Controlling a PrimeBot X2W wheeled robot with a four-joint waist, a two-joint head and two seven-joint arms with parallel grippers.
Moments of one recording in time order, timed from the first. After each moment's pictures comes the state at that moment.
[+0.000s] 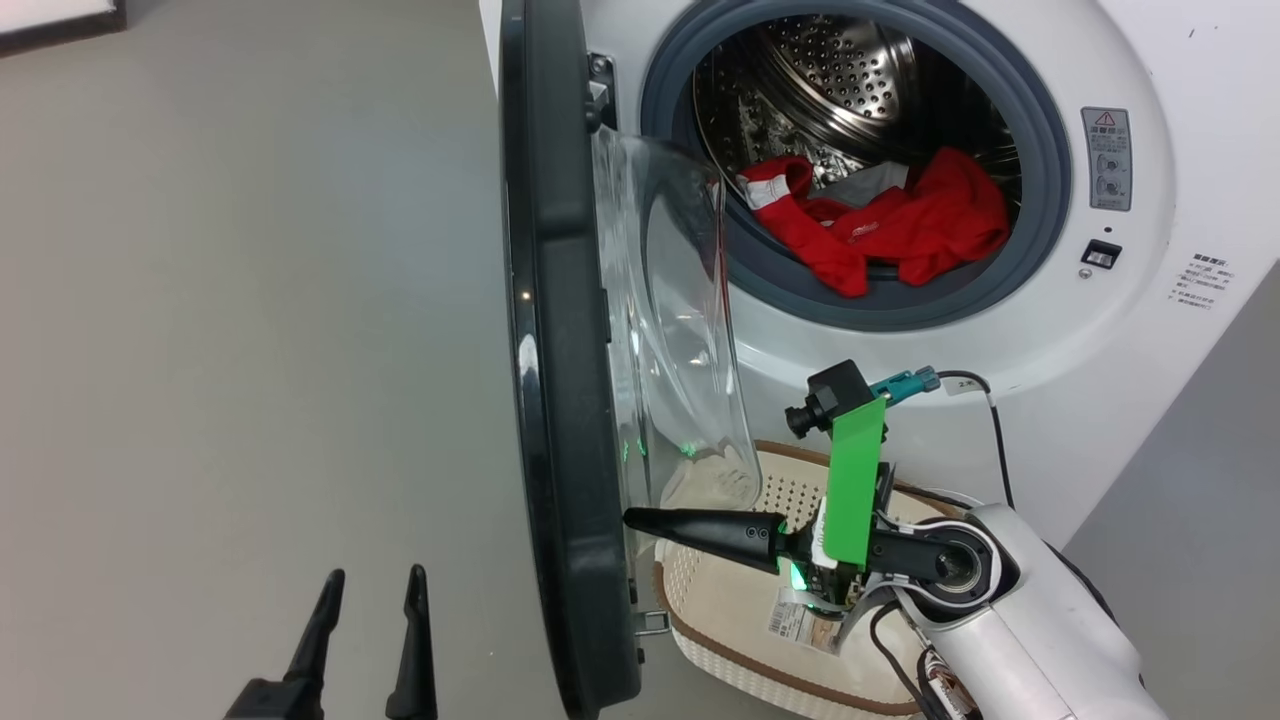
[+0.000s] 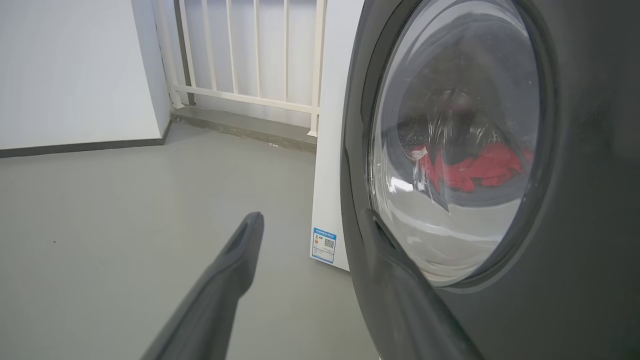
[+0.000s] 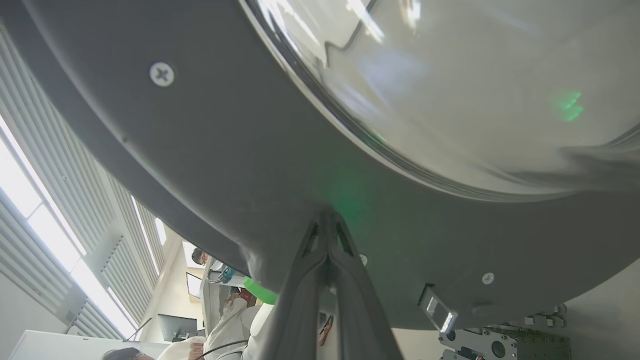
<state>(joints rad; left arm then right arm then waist) 0.03 0.04 -0.20 0.13 -0.24 0.06 -0.25 -0.53 -0.09 0.41 0.43 1.61 0.13 0.89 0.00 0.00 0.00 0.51</state>
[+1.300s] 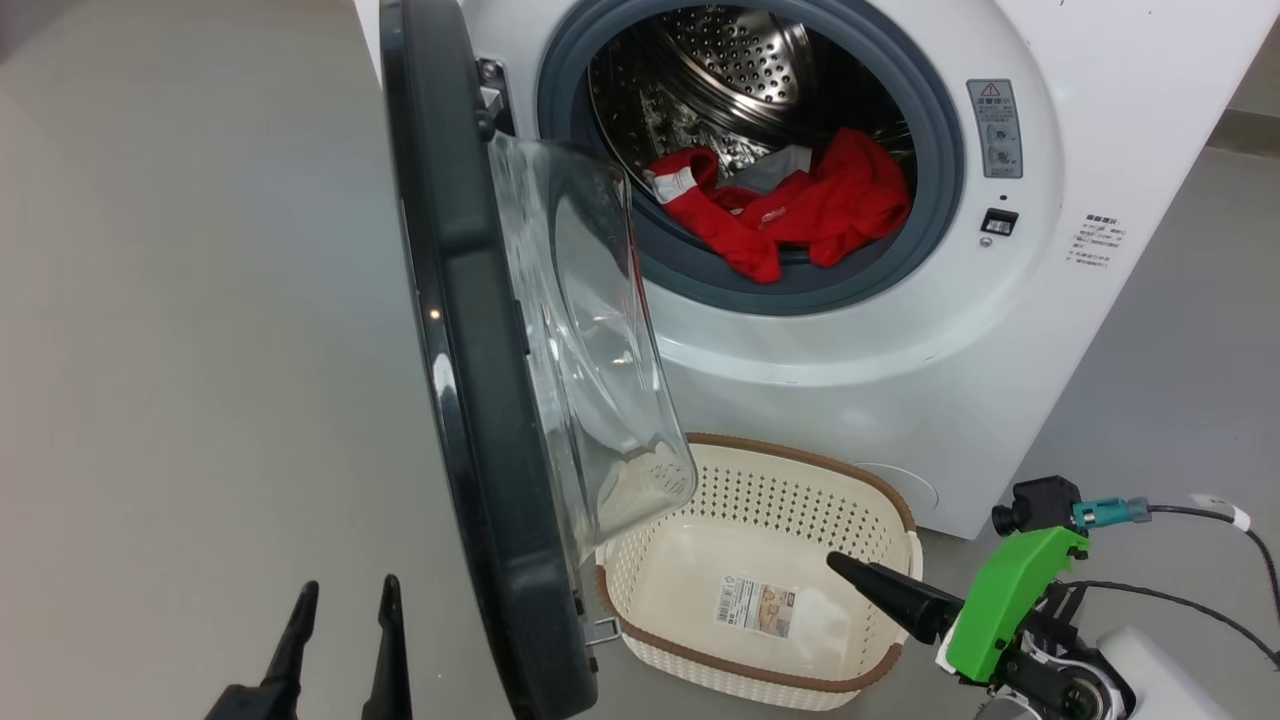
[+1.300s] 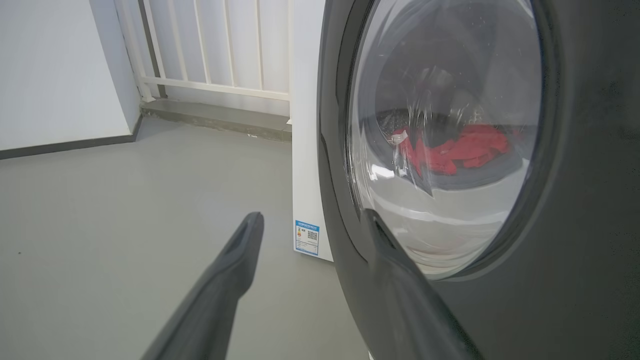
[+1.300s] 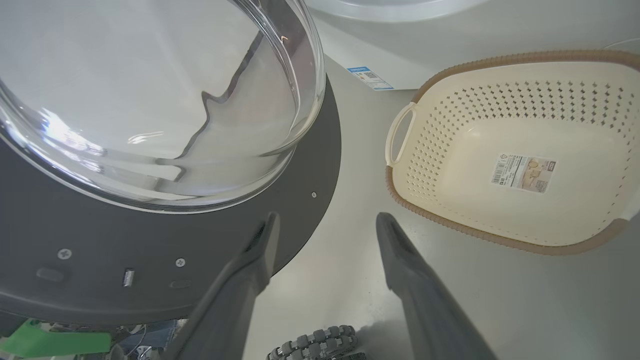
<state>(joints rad) 0.04 0.04 -0.15 0.17 -0.22 0.05 -0.25 -0.32 -0.32 0.44 0.45 1.31 0.13 0.40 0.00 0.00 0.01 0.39</state>
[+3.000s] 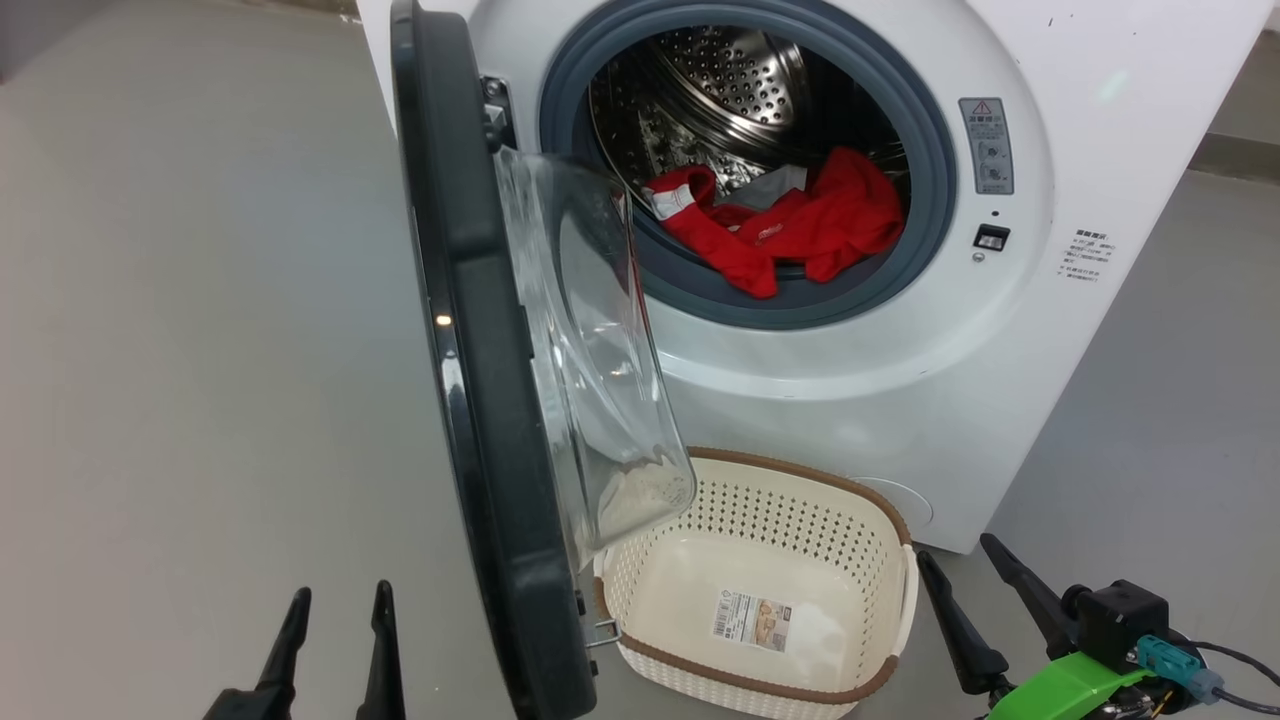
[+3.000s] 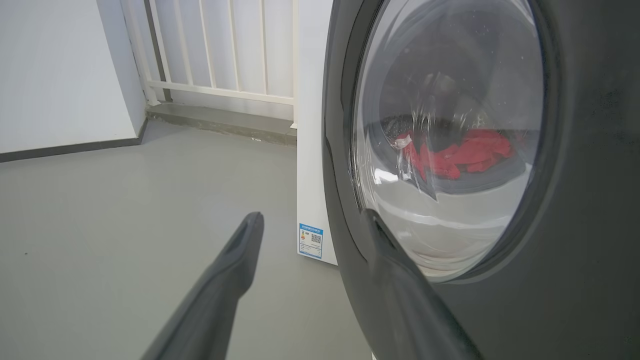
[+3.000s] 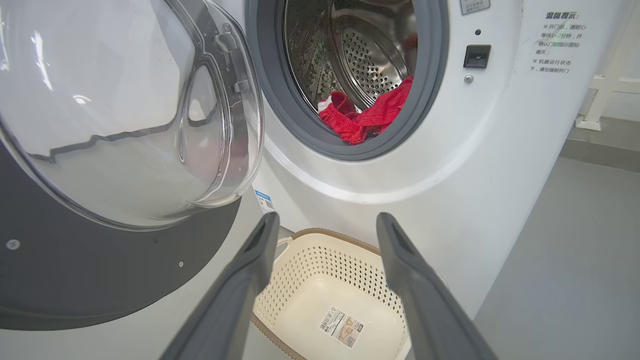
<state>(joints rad) 0.04 0.04 -0.14 0.18 -0.21 0.05 -0.25 -0.08 -0.22 0.18 0.33 0.34 0.13 -0.25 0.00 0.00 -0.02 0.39</state>
